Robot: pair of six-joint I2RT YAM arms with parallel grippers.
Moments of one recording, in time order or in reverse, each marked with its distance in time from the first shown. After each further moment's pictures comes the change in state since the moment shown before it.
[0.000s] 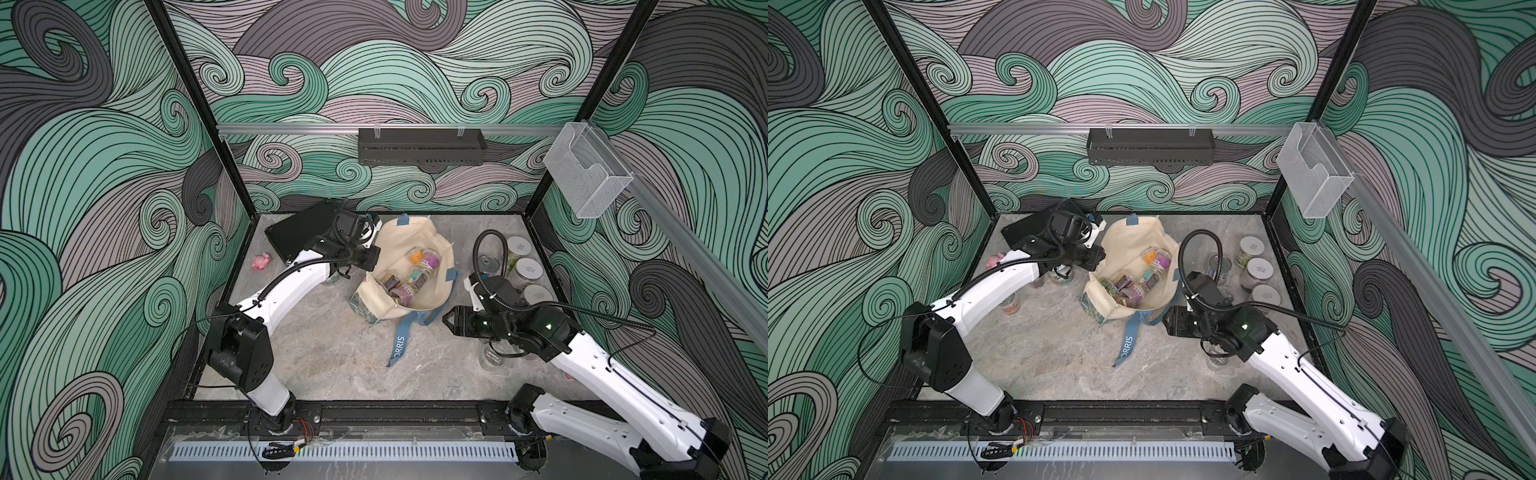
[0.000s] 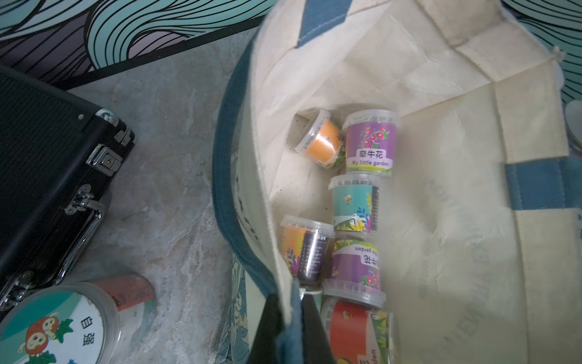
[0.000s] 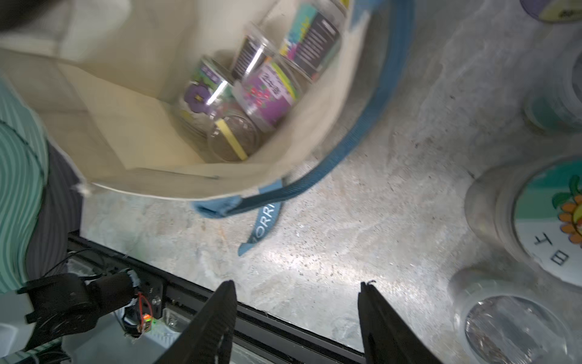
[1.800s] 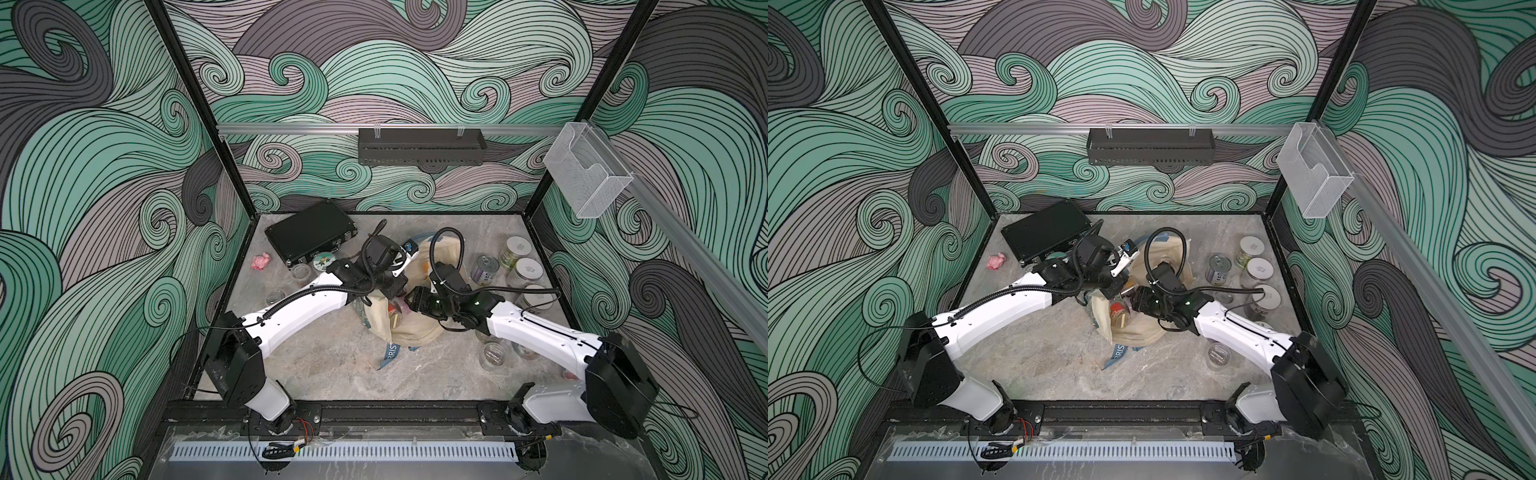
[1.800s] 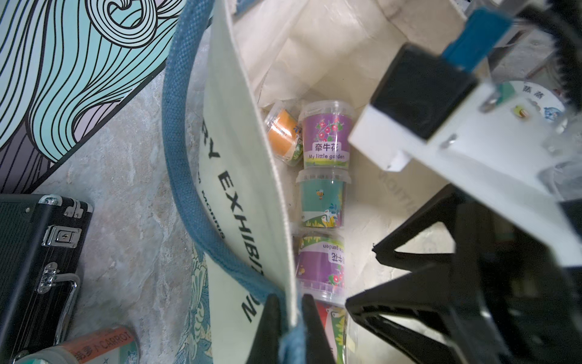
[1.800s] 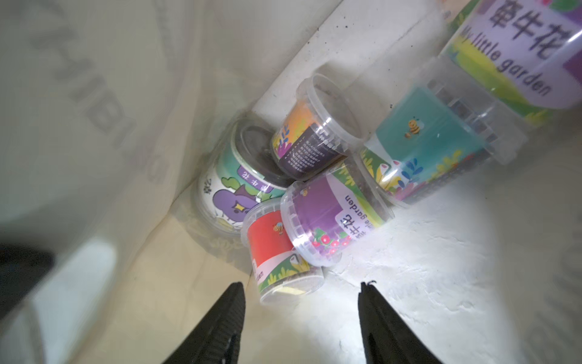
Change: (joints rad) left arm -0.259 -0.059 -0.090 0.053 -0.145 0.162; right arm 0.015 0.446 -0.124 0.647 -0.032 0.242
